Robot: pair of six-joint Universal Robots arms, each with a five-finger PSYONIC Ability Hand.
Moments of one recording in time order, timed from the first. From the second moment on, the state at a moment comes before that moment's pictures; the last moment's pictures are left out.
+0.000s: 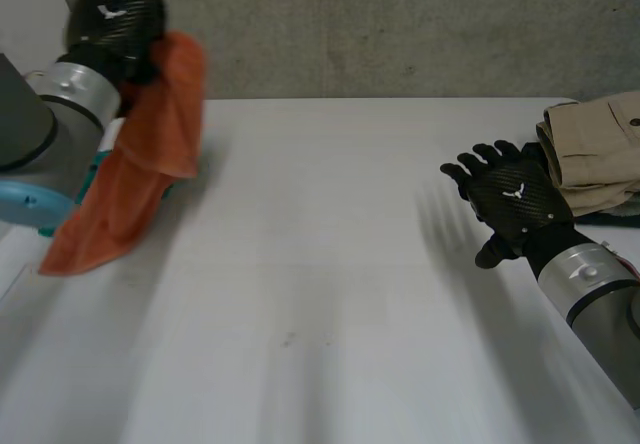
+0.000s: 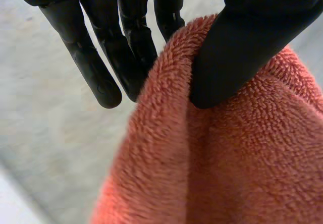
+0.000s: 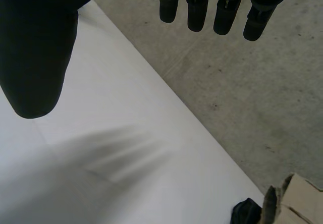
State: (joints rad) left arm 4.42 -1.96 -1.21 3.40 -1.43 3.47; right arm 1.79 -1.42 1.94 -0.43 1.24 2.64; left_hand 1.11 1.19 1.19 1.20 0.94; right_hand 0.23 0.21 0.21 0.21 0.05
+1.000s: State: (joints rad) left arm 4.58 -1.87 -1.83 3.34 -1.53 3.75; right arm 2.18 -1.17 1.44 0.04 1.31 2.50; left_hand 0.19 0.21 0.21 0.20 0.05; right_hand 0.23 0.21 0.21 0.21 0.05
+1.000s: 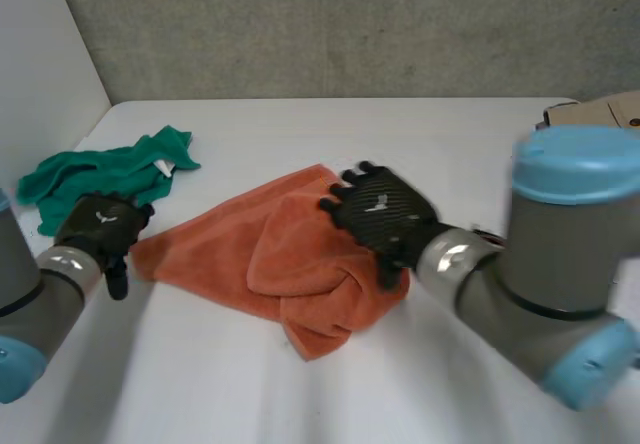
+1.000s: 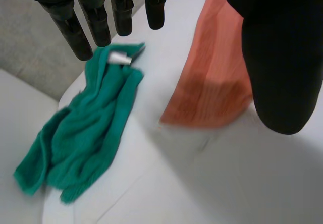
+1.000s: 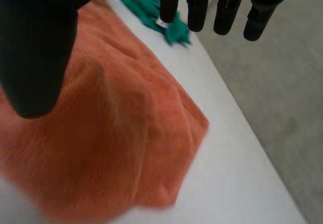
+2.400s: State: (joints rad) left arm 4.45 -1.87 -1.78 3.48 -1.27 3.52; right arm 1.77 -1.29 1.67 0.01 1.41 2.59; left_hand 1.16 1.20 1.19 1.20 0.96; right_hand 1.08 1.15 1.18 1.20 0.94
